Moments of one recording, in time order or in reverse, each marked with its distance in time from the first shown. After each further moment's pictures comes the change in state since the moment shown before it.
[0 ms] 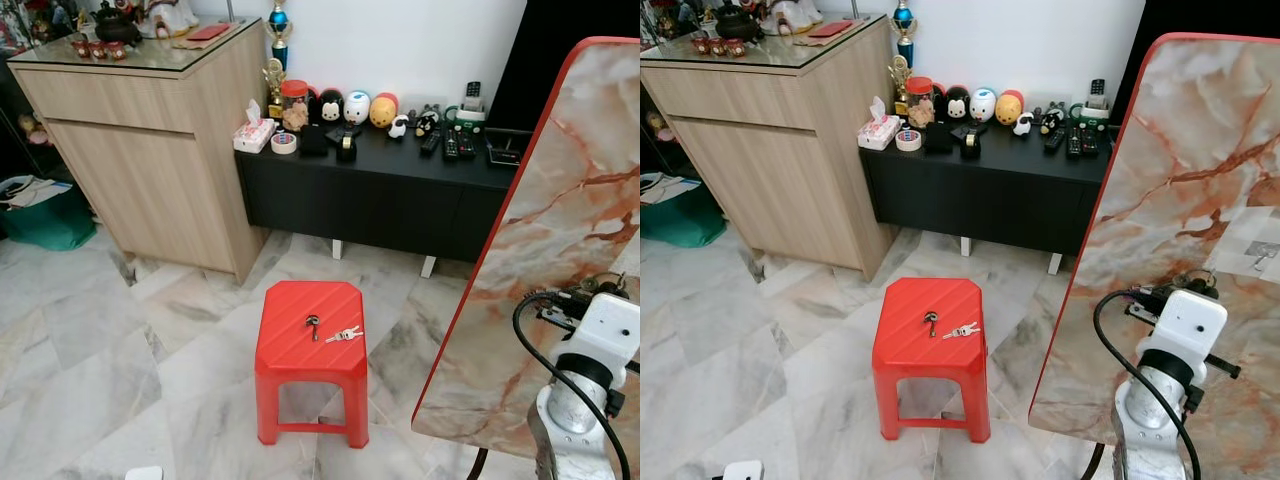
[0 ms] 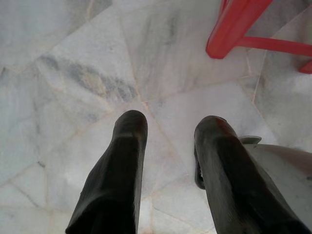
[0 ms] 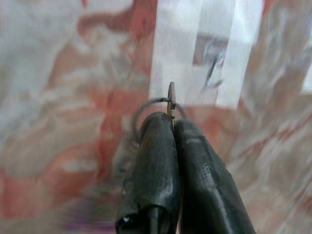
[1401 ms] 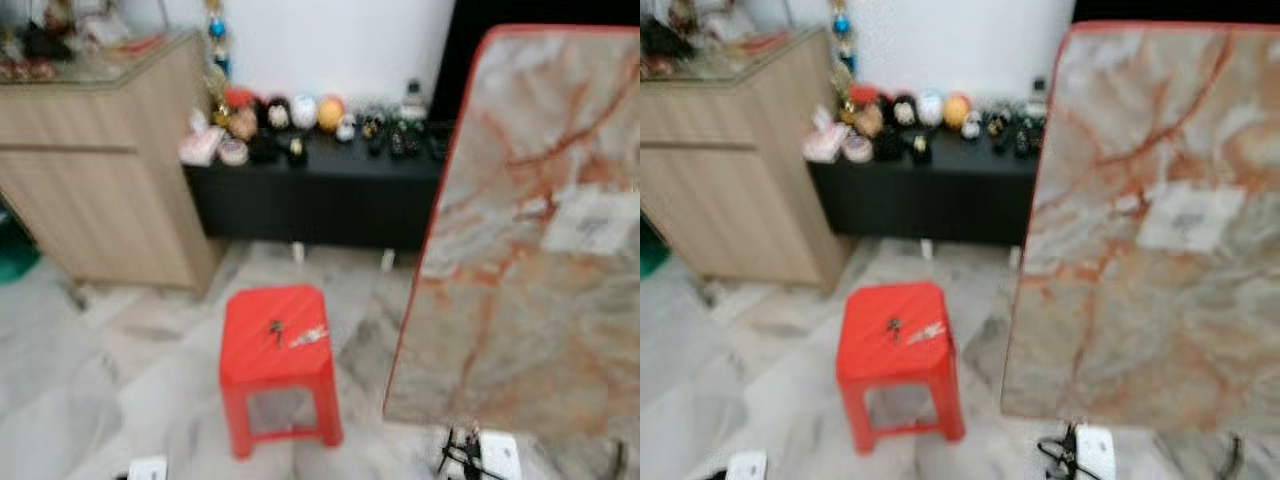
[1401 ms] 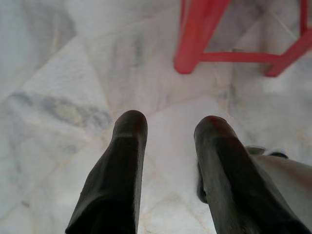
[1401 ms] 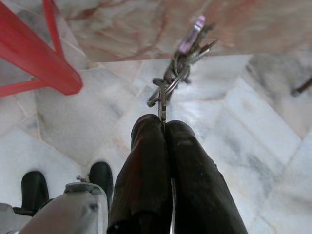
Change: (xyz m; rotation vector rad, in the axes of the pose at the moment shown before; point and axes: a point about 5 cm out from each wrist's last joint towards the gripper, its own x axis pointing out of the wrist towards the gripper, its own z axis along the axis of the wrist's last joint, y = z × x) left arm 0.003 -0.003 0.008 -0.019 -0.018 0.008; right arm -0.114 0.001 -0.185 -0.141 0.975 0.576
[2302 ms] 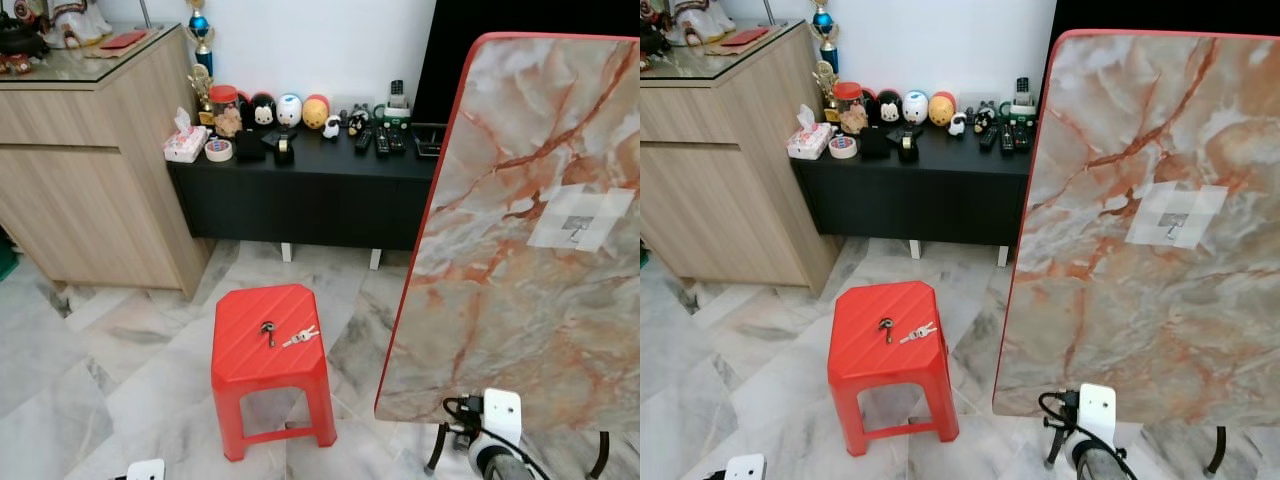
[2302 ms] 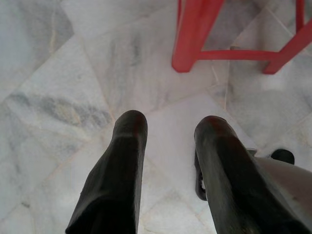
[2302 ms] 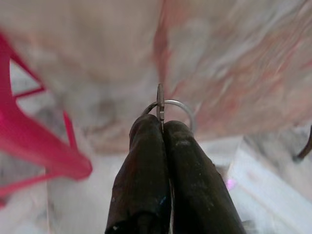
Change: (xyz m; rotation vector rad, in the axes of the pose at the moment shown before) left arm -0.001 0.000 -0.002 -0.004 0.007 0.001; right arm 0.004 0.003 0.071 0.064 -0.340 0.024
